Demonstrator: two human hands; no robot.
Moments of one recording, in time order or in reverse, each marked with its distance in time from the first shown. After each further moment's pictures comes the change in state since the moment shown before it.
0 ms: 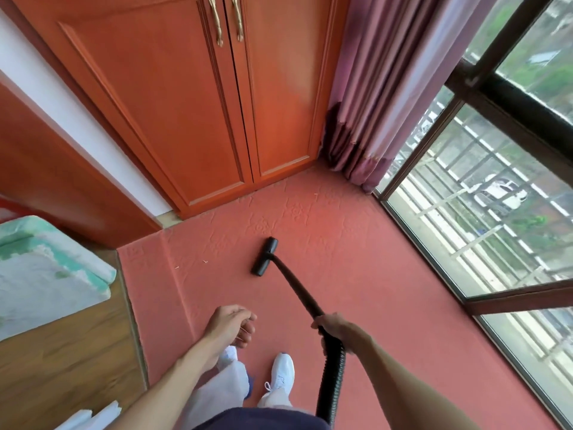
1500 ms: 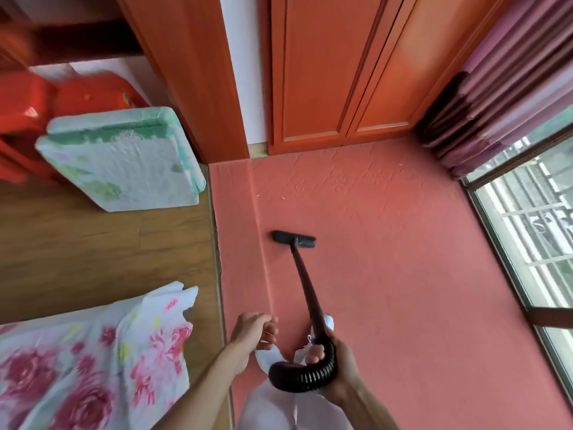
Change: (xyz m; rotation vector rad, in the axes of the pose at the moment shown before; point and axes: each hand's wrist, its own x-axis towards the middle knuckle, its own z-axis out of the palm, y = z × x) left_hand -0.095 -0.284 -0.186 -0.371 0.134 -0.237; right_hand -0.082 0.170 0.346 1.046 -0.306 0.215
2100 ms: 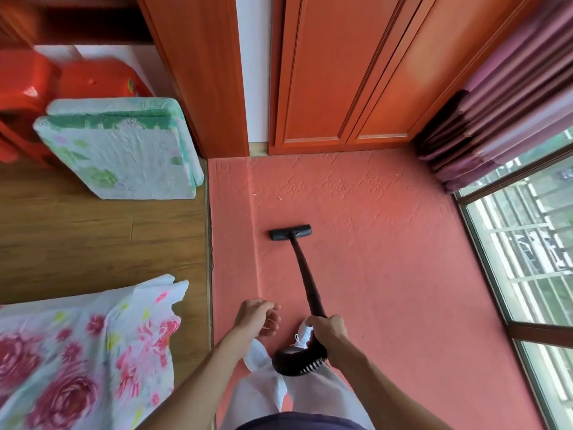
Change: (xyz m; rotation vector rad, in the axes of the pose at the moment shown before) left_hand -0.009 0.025 0.016 -0.062 -0.039 0.039; right_hand 0.004 -0.038 0.048 -1.175 0.534 -0.361
